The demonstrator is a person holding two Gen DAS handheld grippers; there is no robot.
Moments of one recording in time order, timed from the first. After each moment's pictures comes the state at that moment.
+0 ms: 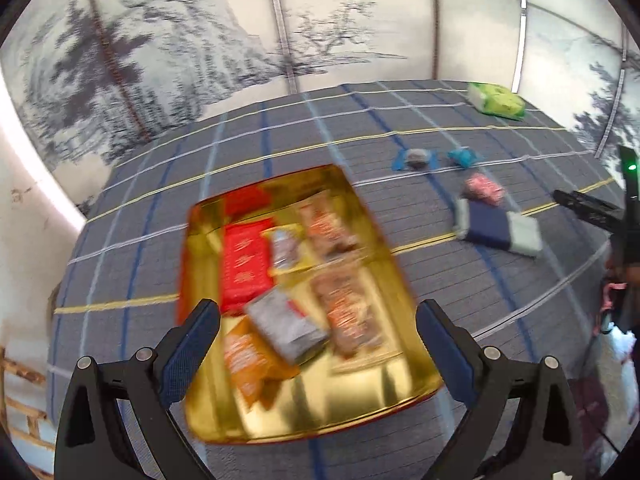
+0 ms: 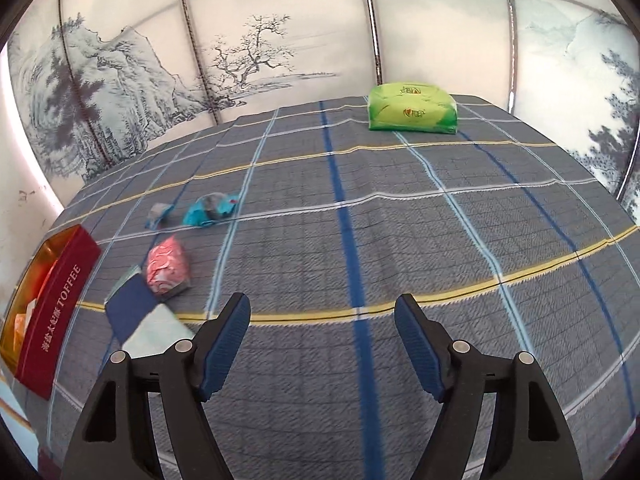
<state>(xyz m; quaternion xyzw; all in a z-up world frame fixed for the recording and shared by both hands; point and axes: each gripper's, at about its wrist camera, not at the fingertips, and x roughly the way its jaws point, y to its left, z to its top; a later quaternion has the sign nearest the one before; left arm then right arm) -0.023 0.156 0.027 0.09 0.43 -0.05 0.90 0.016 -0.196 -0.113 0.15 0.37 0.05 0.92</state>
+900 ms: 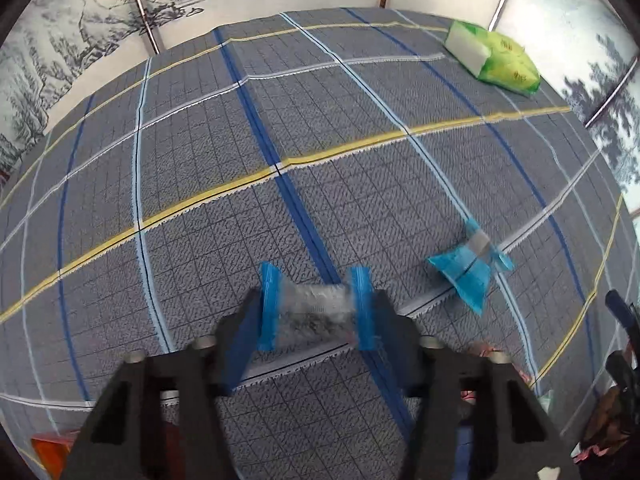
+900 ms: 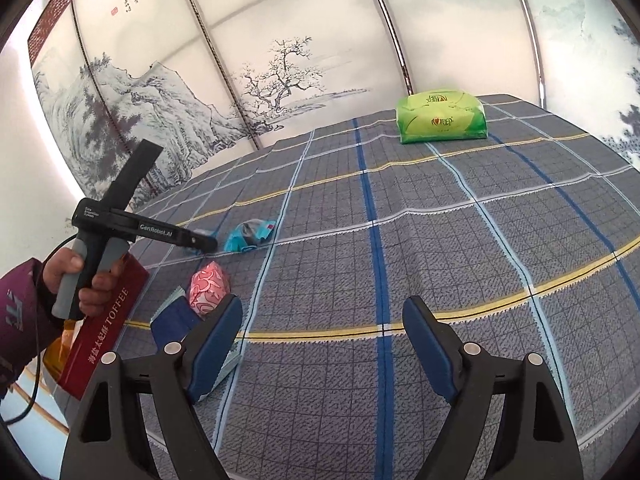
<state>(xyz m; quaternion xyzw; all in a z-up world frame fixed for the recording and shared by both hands) 0.228 0.024 -0.055 0.11 0.56 -0.15 0.80 0.010 -0.205 -0.112 0.20 0.32 0.14 0.92</state>
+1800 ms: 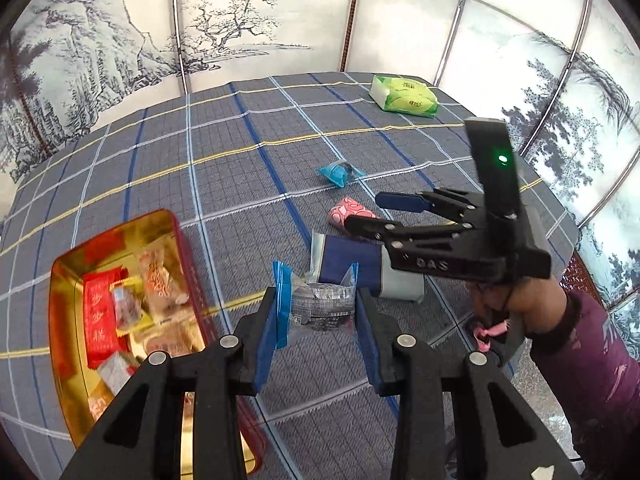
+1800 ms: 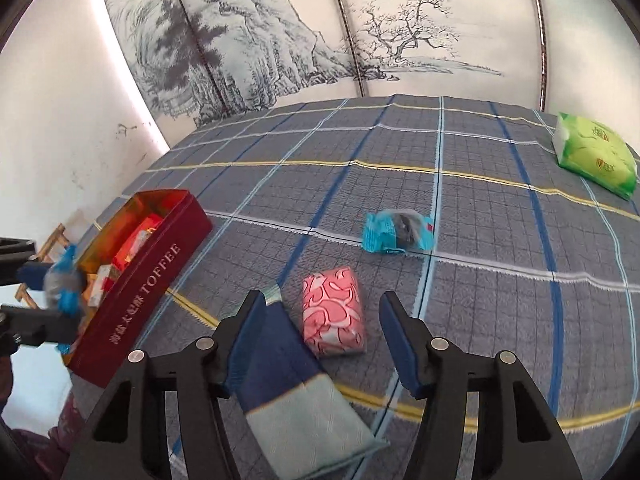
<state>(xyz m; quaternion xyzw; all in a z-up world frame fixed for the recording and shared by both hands) 0.023 0.064 0.036 0.04 0.47 -0.18 0.86 0.082 -0.083 -0.092 0.07 0.37 0.29 0.88</state>
